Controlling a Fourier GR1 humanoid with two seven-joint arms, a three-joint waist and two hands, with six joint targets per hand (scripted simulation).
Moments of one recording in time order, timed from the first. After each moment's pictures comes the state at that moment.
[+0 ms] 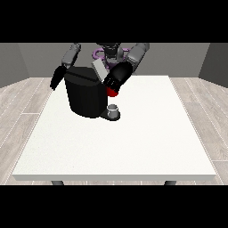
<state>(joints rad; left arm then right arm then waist) -1.28 0.49 0.11 -0.63 -0.84 -0.27 -0.21 -0.48 -0.07 -0.05 -1.29 0.17 -0.20 0.01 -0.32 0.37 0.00</state>
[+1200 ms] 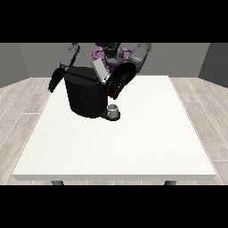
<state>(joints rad) -1.31 0.57 0.09 -0.63 -0.92 -0.21 -0.31 -0.51 -0.10 -0.06 -1.29 0.20 -0.20 0.02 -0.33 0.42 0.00</state>
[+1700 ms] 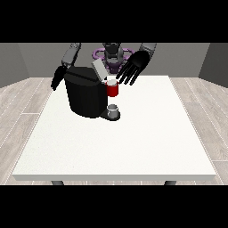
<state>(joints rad) -1.20 0.45 0.07 -0.66 -0.90 -0.24 -0.25 -0.41 -0.10 -0.12 -1.17 0.16 -0.21 -0.02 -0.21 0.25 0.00</state>
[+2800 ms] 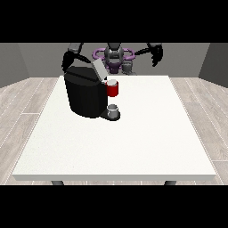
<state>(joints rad) -0.61 0.03 0.37 -0.68 -0.42 -0.29 -0.32 -0.12 -0.10 -0.15 -1.15 0.11 -0.17 -0.05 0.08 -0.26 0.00</state>
